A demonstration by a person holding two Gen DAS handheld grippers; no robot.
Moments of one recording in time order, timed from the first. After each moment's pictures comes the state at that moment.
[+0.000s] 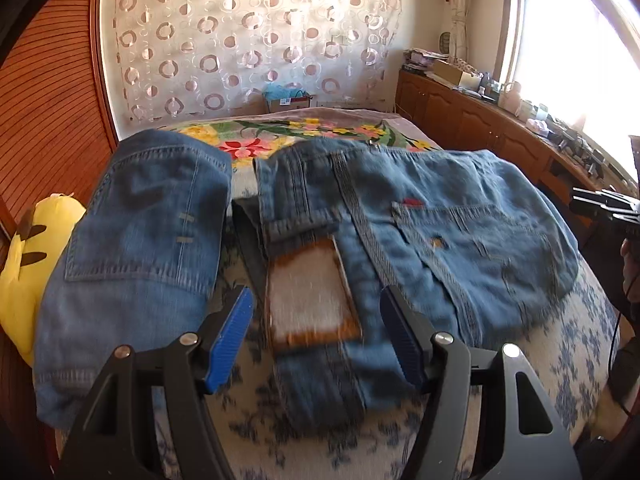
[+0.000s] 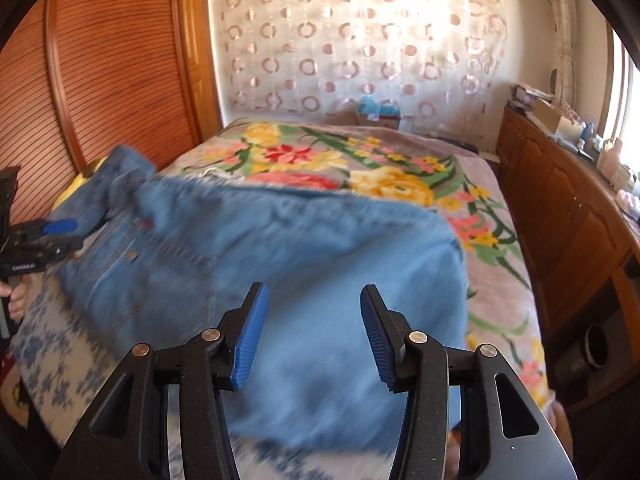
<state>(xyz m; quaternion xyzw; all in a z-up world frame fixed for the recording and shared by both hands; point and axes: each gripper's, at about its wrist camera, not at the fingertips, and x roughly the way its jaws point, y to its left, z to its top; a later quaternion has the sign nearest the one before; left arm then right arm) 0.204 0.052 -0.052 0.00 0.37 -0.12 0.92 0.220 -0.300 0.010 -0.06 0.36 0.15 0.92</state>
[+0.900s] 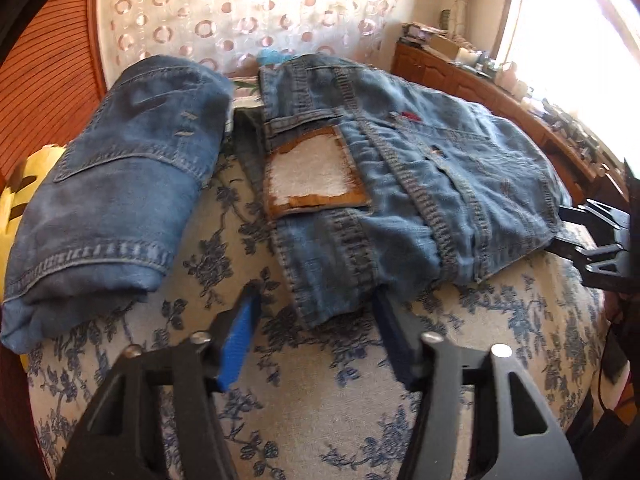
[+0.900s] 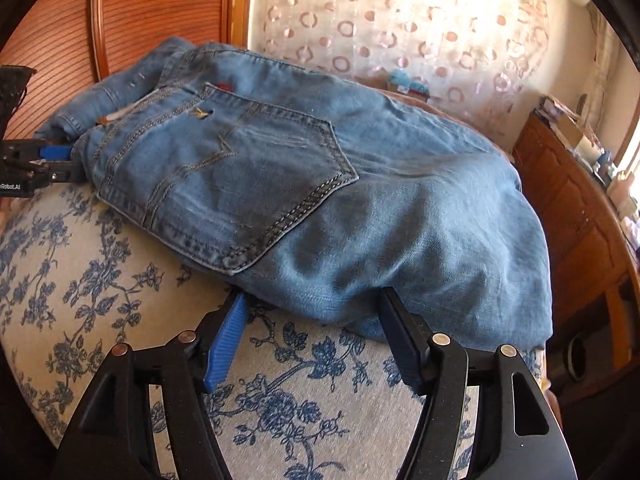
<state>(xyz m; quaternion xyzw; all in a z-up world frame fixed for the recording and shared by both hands) 0.172 0.064 -0.093 -0.01 0.42 -0.14 0.90 0.170 -0.226 -0.072 -0.16 0.41 0.17 0.88</state>
